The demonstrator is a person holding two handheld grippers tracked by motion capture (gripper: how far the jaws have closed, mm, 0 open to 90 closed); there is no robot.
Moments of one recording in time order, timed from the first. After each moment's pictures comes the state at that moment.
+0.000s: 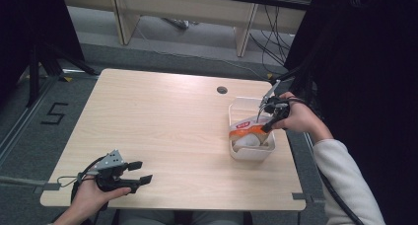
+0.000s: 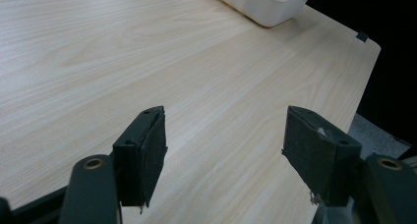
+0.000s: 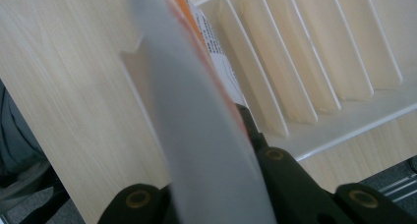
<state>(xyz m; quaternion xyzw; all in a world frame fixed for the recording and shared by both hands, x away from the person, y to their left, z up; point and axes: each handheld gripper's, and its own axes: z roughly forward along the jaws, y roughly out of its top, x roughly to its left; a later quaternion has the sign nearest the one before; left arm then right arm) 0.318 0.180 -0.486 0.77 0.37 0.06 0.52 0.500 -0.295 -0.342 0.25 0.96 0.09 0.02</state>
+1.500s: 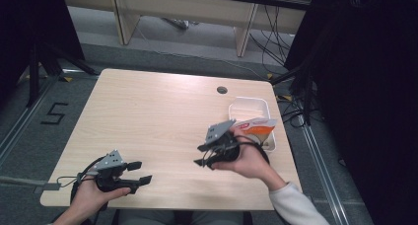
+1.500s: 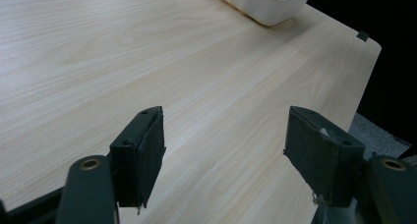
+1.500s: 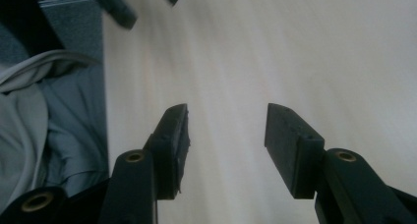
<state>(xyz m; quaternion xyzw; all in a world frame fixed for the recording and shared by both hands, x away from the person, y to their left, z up) 0.318 0.181 -0.487 0.77 0.37 0.06 0.52 0.387 -0.149 -0.397 0.10 0.94 0.34 0.04</state>
